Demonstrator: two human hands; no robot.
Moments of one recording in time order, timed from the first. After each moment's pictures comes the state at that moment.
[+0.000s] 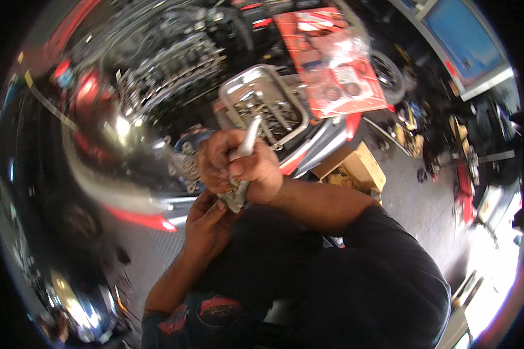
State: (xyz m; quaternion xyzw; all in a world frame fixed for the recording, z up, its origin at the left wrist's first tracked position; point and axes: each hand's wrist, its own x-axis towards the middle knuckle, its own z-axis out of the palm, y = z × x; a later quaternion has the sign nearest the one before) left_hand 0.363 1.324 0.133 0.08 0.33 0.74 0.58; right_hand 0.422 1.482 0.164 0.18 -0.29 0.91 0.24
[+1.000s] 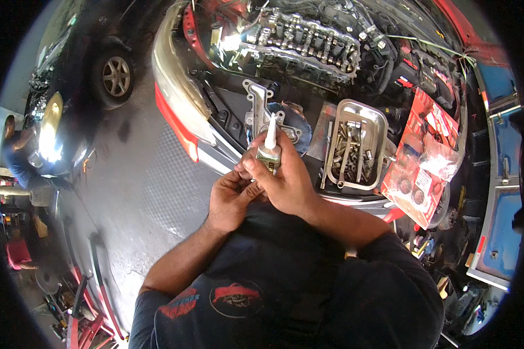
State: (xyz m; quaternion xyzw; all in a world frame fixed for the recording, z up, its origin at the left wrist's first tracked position) left_hand 0.384 1.297 0.102 0.05 0.52 0.81 0.26; right_hand 0.384 1.446 0.125 0.04 -0.67 0.74 0.06
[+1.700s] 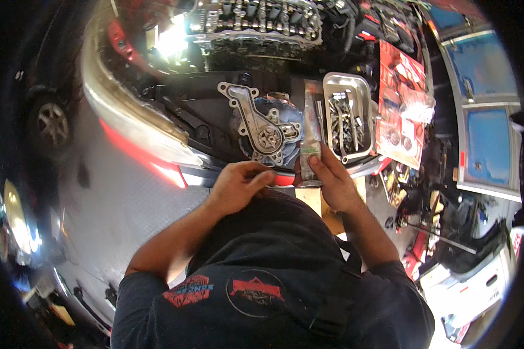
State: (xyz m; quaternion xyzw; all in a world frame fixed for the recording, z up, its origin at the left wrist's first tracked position) left_hand 0.237 1.280 0.064 0.25 0.64 0.50 0.53; right_hand 0.382 1.461 0.104 -0.24 -0.66 0.71 0.01
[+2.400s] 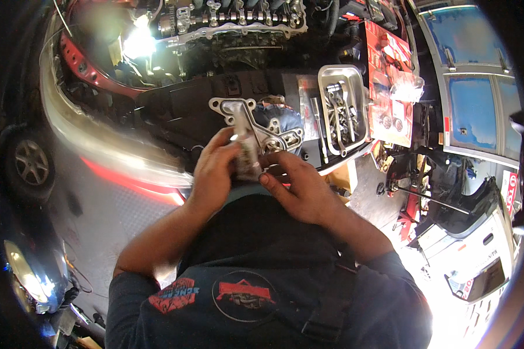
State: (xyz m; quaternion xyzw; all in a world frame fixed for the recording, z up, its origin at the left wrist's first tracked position) left_hand 0.150 1.302 0.057 0.09 0.47 0.71 0.52; right_hand 0.294 1.412 0.122 -0.28 -0.84 0.47 -0.05
